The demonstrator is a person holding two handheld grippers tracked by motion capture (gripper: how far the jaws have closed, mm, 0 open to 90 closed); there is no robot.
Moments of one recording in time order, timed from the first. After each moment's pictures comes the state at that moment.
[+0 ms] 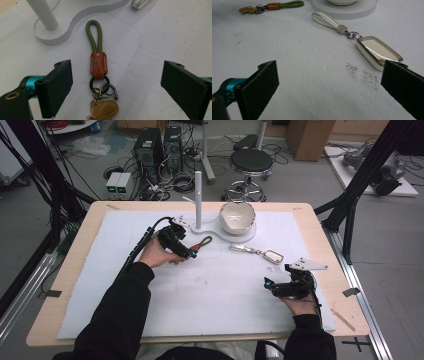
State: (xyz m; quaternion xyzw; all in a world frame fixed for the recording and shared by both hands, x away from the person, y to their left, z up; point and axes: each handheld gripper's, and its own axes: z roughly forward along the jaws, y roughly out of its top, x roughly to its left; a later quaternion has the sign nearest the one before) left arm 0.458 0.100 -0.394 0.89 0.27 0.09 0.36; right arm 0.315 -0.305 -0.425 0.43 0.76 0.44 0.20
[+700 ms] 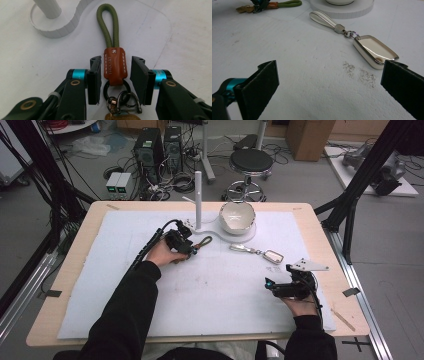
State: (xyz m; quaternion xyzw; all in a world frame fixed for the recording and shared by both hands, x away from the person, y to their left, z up) left arm 0.477 0.086 -0.423 0.90 0.28 0.11 0.31; right arm 0.313 -0.306 -0.425 0.43 0.76 0.44 0.21
